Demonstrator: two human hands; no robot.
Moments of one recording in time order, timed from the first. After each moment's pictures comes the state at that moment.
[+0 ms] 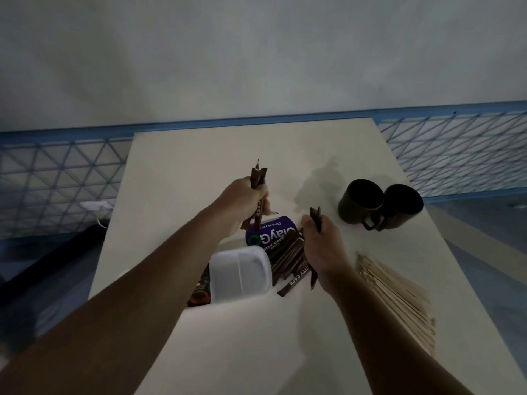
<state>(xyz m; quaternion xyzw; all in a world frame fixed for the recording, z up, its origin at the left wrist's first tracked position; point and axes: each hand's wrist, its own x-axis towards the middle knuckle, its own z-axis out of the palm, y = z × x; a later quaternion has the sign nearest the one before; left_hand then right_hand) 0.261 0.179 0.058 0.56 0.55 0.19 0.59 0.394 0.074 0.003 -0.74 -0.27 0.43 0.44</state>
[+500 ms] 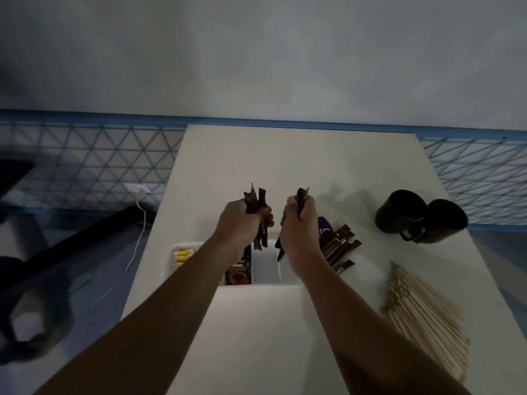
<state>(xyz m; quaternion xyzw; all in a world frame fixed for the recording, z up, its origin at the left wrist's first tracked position) 0.173 0.124 0.048 0.45 0.61 0.32 0.57 0.281 0.104 0.019 -0.65 -0.35 0.41 0.54</state>
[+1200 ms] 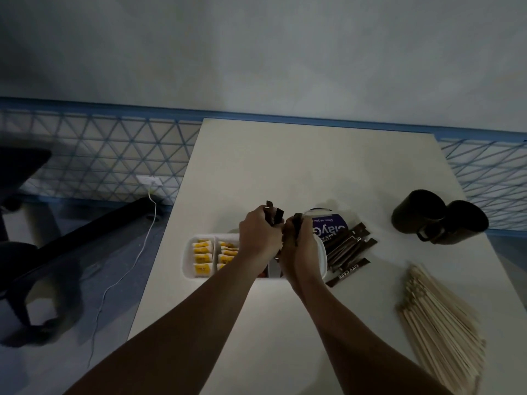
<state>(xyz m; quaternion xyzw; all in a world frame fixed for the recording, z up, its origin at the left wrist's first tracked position) 0.176 0.107 0.018 0.53 0.69 0.28 0.41 0.253 0.072 -0.022 -0.65 -0.33 0.45 0.51</state>
